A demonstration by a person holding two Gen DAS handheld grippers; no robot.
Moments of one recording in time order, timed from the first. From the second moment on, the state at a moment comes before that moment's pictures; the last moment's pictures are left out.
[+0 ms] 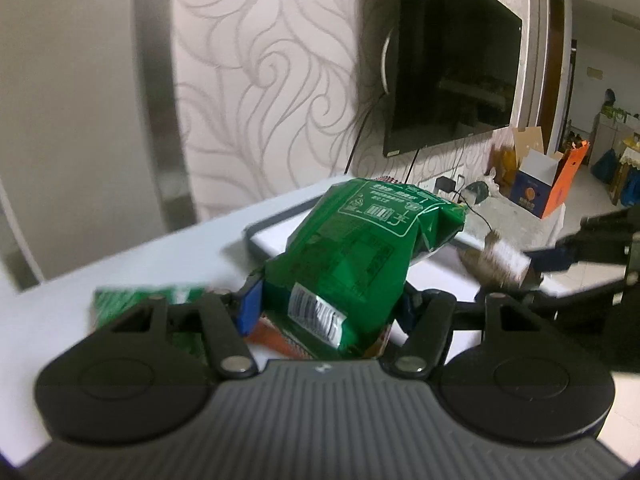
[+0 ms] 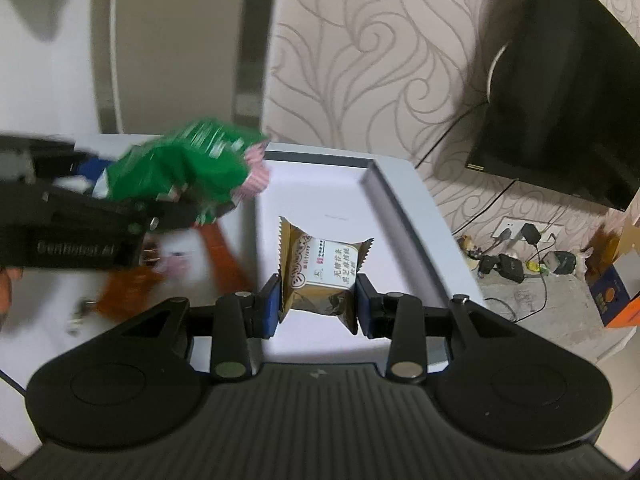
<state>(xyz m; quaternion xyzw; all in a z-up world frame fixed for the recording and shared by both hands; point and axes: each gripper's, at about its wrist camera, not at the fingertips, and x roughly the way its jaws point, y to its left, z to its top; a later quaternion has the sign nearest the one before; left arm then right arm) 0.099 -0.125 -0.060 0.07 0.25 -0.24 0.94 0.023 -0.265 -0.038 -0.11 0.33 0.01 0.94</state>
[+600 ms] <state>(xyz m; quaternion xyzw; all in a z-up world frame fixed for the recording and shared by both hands) 0.195 -0.219 -0.114 0.08 0.30 -0.21 0.93 0.122 -0.334 -0.089 -0.12 0.38 0.07 0.91</state>
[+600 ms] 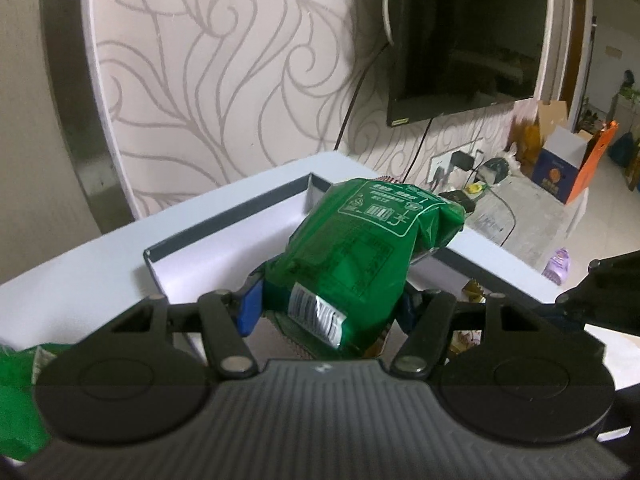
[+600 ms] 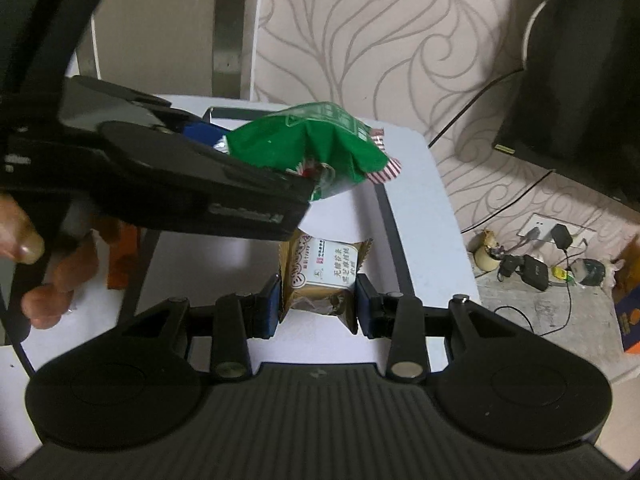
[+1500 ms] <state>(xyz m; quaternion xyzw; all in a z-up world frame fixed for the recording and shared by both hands) 0.107 -0.133 -0.086 0.04 0.26 -0.21 0.94 0.088 -0.295 -0.072 -0.12 0.34 0.05 0.93</state>
